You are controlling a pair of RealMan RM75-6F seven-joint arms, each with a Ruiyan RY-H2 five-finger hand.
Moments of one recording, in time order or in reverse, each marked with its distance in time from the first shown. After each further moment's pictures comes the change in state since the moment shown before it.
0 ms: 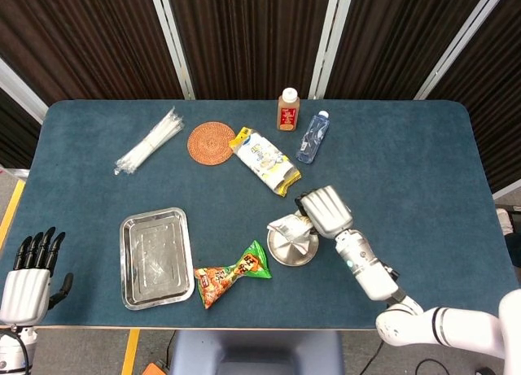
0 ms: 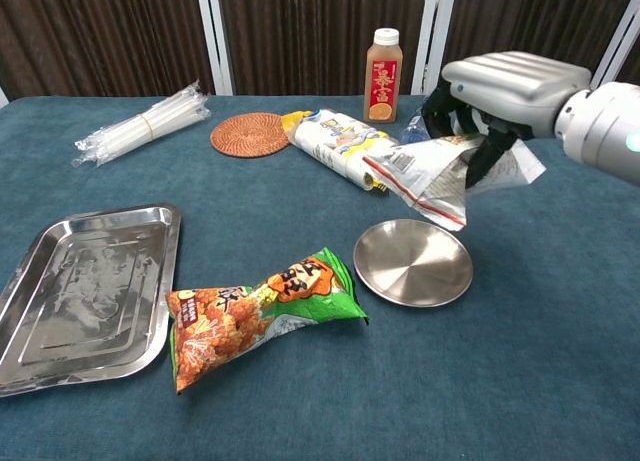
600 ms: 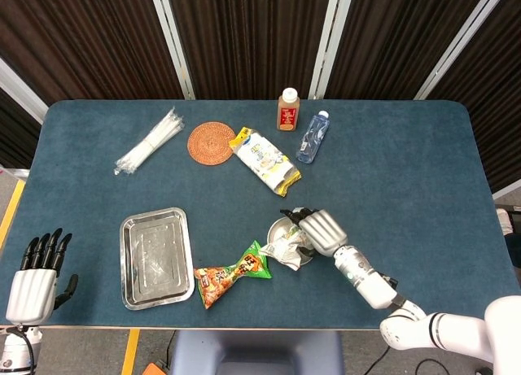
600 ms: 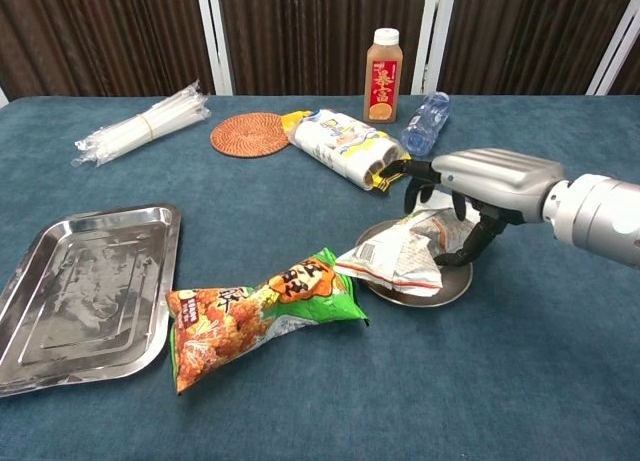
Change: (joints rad) left arm -0.005 -0.011 0.008 0.004 0.002 -0.017 0.012; right arm -0.040 -0.088 -0.066 0.168 -0.129 -0.157 0.267
